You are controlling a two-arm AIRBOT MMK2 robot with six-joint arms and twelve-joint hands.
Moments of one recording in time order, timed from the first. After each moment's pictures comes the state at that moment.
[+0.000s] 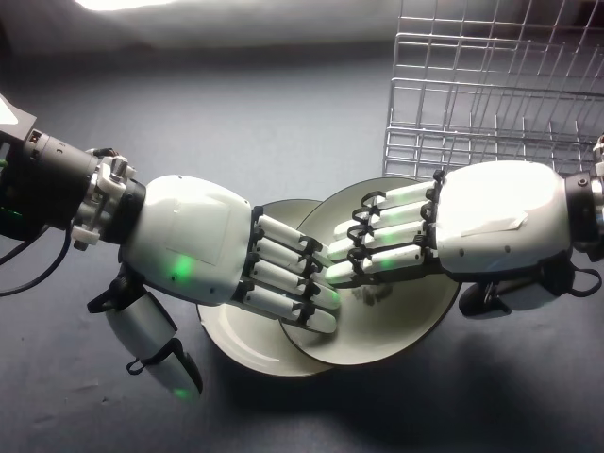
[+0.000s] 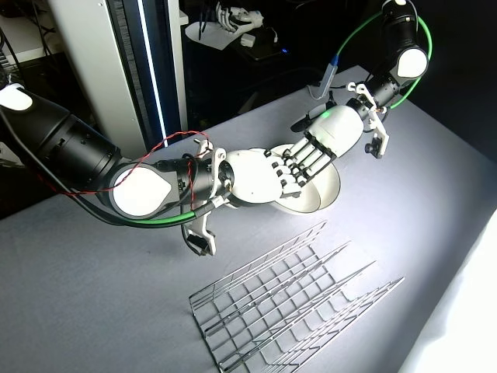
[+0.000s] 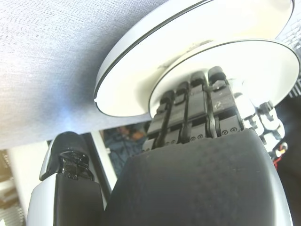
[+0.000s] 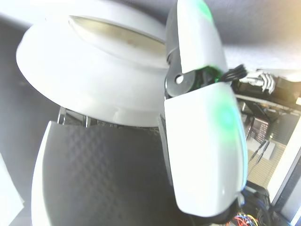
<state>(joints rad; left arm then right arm) 0.43 -1.27 1.61 1.79 -1.07 -0.01 -0.55 -1.17 1.31 -1.05 0.74 -0.19</state>
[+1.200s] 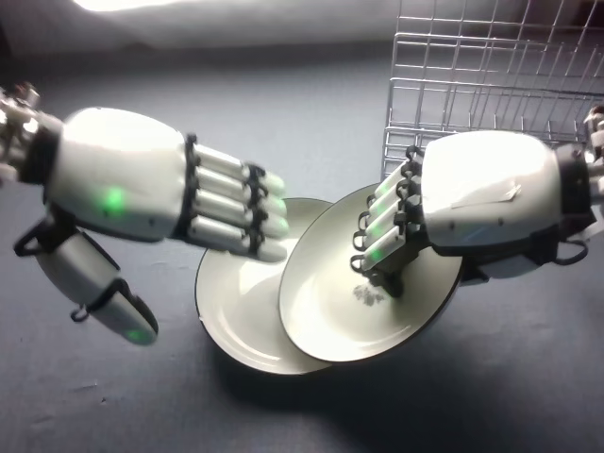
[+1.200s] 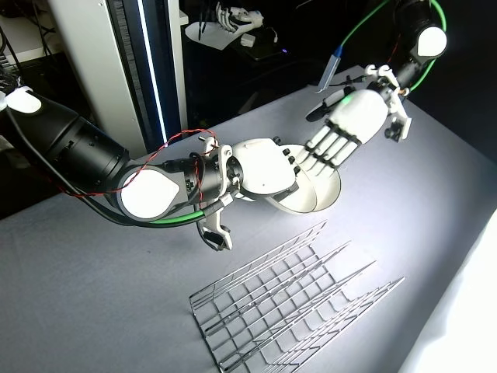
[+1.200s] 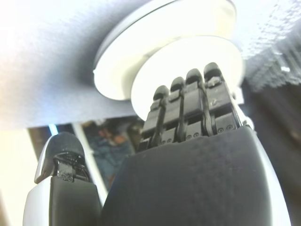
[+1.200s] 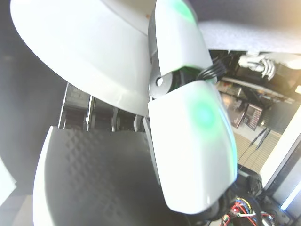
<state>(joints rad) 0.35 -1.12 1.58 1.73 -1.08 -0.08 -0.49 -1.17 1.32 -1.04 0.77 -0.20</state>
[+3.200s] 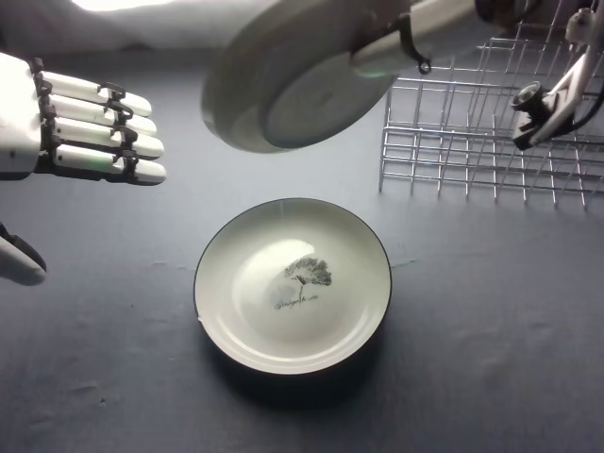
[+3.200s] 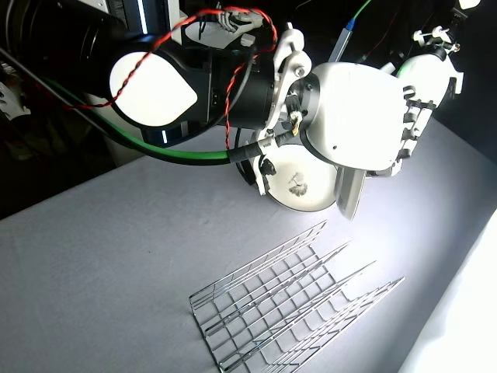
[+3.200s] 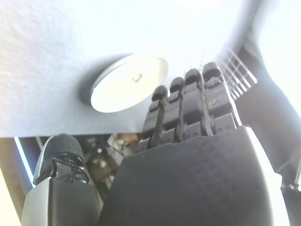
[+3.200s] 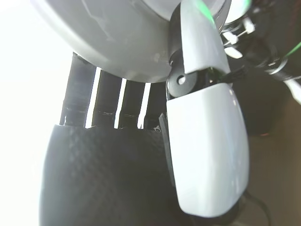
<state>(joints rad) 0.33 -0.93 1.59 1.66 -1.04 -0.06 -0.06 -1.07 1.11 -0.24 0.24 -0.17</state>
